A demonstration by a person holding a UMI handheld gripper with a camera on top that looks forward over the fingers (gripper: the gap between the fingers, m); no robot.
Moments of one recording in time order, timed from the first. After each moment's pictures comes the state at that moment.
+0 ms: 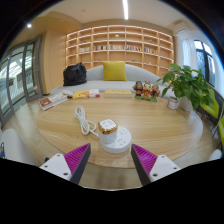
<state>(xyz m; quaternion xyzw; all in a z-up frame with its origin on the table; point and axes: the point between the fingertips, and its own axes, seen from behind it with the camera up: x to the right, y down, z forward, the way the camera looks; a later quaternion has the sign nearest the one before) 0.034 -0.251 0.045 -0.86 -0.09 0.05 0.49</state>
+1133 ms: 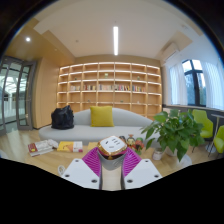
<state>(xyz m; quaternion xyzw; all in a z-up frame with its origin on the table) 0.090 -0.128 0.242 -0.74 -0.04 0.02 0.67</state>
